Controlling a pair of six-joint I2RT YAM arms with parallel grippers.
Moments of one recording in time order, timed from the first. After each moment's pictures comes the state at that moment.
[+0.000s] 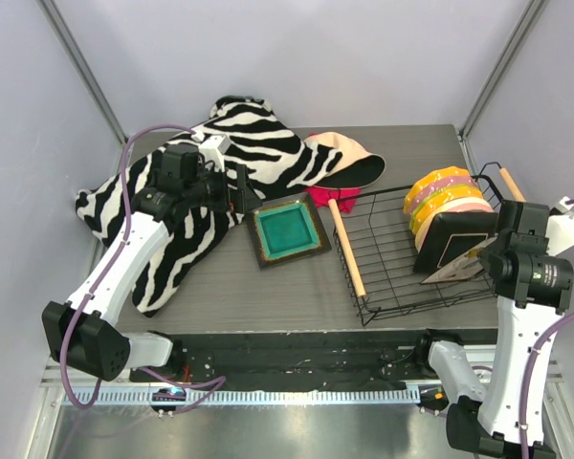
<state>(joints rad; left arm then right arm) -0.32 1.31 1.25 -0.54 0.39 -0.26 -0.21 0.82 1.32 -1.37 0.48 0.69</state>
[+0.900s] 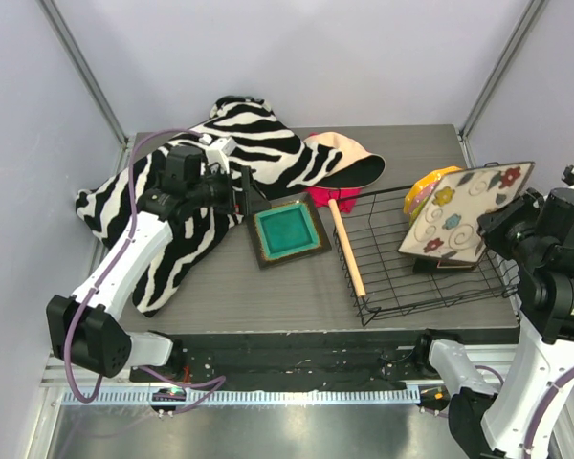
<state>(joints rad) -0.32 1.33 1.22 -0.48 0.51 -0.31 -0.21 0.91 1.80 -1.41 0.09 0.48</state>
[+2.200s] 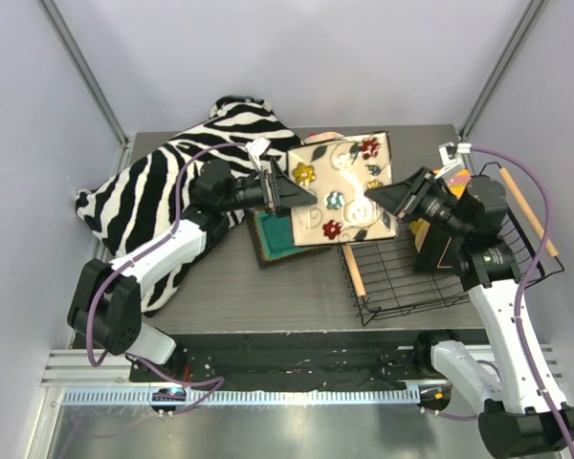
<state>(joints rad) -0.51 1.47 1.01 0.50 0.86 -1.18 0.08 0.83 1.00 -0.24 -0.62 0.79</state>
